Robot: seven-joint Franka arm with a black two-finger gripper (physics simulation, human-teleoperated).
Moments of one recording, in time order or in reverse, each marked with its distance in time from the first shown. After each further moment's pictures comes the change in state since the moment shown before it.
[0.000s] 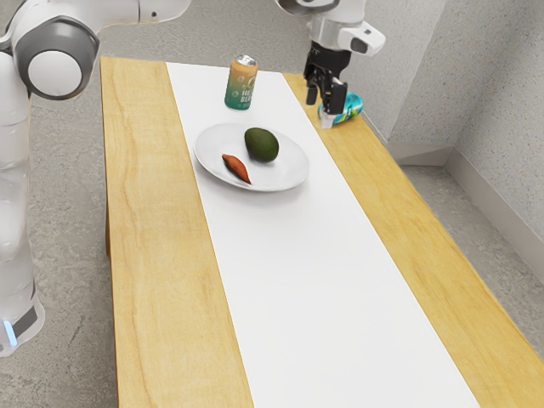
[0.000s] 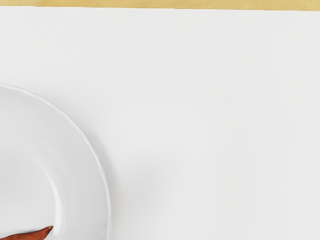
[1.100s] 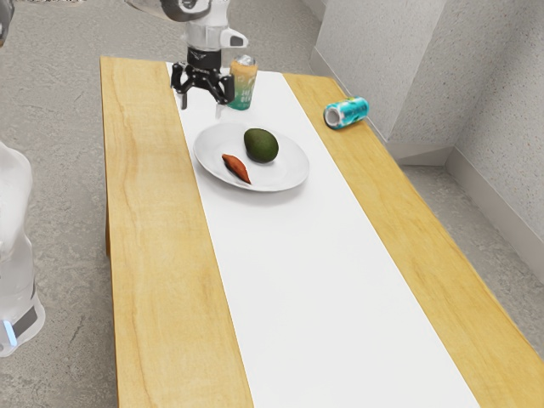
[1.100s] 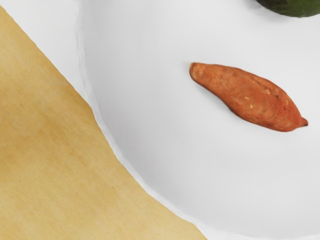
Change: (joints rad) arm -0.105 -0.413 0.542 -0.688 0.010 0.177 -0.413
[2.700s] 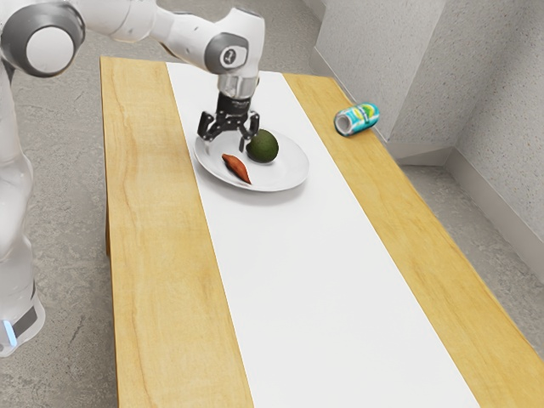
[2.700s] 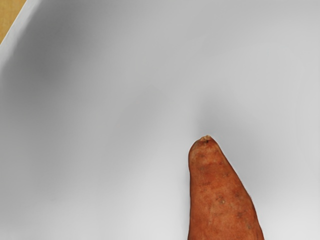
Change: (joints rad) arm -0.026 0.290 0.007 0.002 -0.106 0.207 -0.899
